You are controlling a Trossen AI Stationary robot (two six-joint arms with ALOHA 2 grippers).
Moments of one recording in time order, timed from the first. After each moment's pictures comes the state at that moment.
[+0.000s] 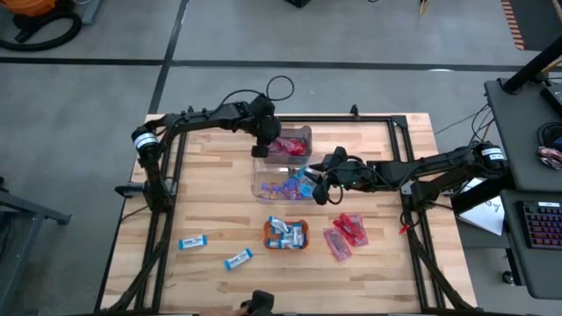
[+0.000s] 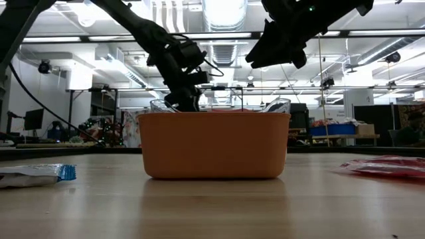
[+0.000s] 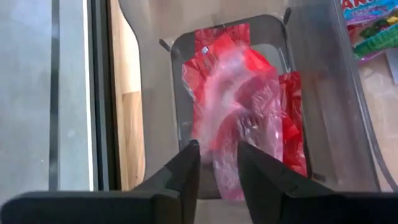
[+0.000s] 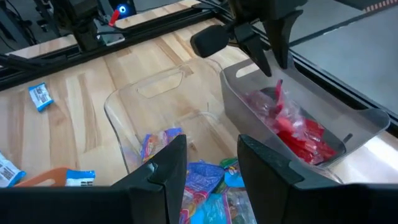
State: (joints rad) left arm 0.57 1.86 1.38 -0.50 0.12 0.74; right arm 0.05 1.31 0.83 -0.03 0.41 0.35
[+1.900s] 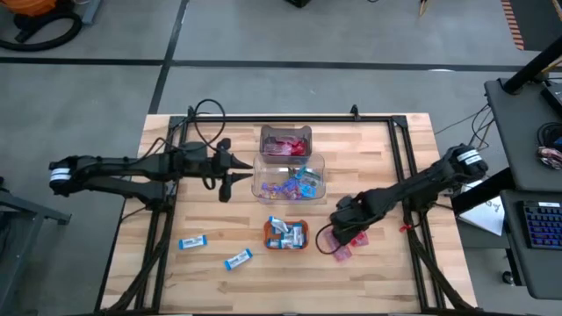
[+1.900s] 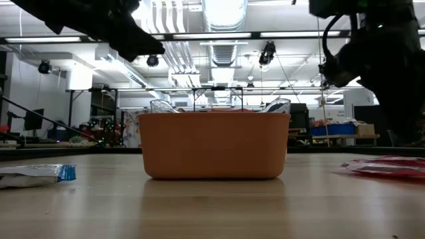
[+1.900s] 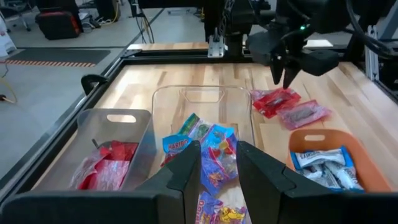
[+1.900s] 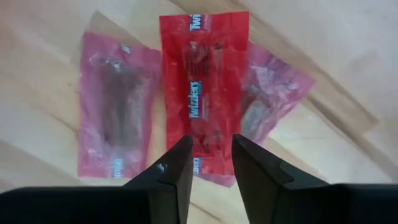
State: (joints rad) left arm 0.16 0.93 0.59 0.02 0.06 0.08; right arm 0.33 1.54 0.95 -0.91 -0.11 1.26
